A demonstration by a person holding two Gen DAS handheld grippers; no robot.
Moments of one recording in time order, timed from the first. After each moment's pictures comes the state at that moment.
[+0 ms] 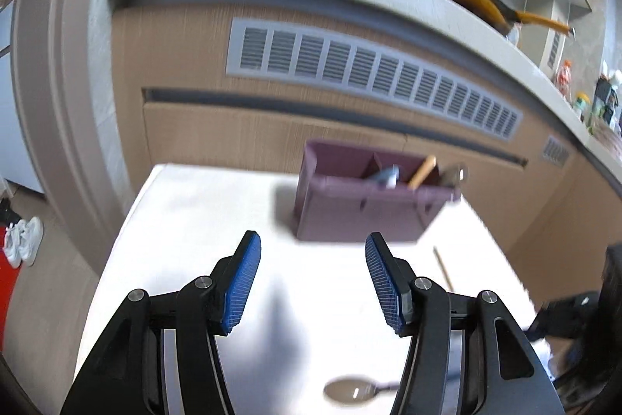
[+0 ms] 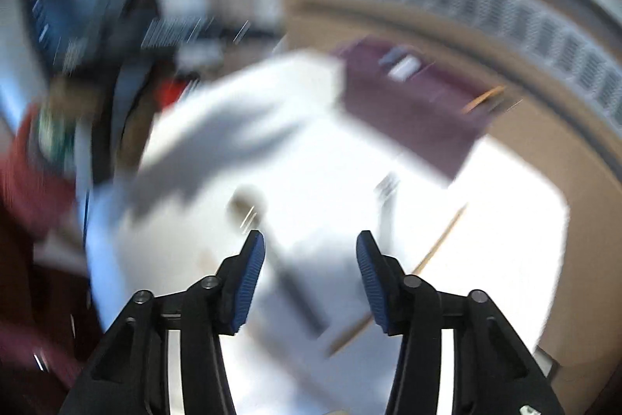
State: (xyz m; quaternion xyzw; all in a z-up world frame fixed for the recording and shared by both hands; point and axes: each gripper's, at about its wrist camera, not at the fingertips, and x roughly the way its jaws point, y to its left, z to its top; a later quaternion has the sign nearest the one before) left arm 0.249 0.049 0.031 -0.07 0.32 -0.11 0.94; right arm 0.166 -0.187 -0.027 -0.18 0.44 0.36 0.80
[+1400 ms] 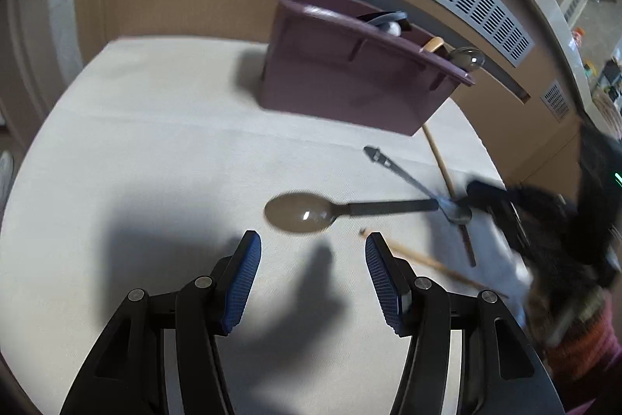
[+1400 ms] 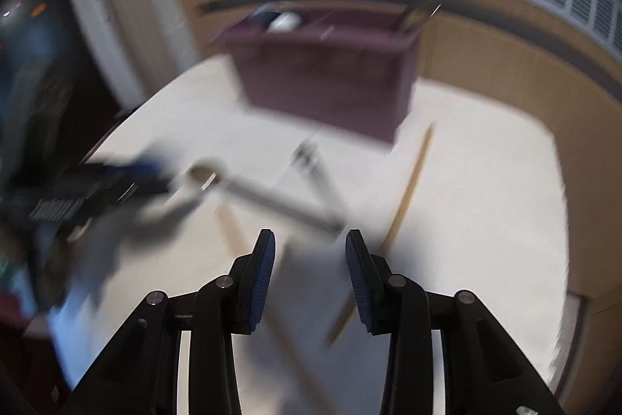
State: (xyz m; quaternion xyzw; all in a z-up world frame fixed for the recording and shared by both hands) left arm 0.266 0.013 -0.049 -0.12 0.48 -0.15 0.86; right arm 0.283 -0.216 -0.057 -0.08 0.43 0.19 0.88
